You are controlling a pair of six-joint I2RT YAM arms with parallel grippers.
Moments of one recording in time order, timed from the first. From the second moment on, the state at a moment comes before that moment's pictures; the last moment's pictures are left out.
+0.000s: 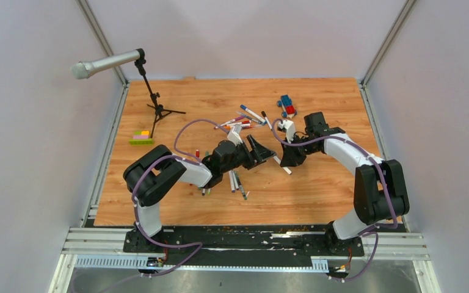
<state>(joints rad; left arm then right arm) -0.83 1.85 0.75 0.90 0.15 -1.20 0.22 1.55 0.98 -0.58 -0.65 -0.52</state>
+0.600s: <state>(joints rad) -0.84 1.93 0.87 0.84 0.13 -1.18 0.21 1.55 0.98 -0.61 -0.80 -0.51</state>
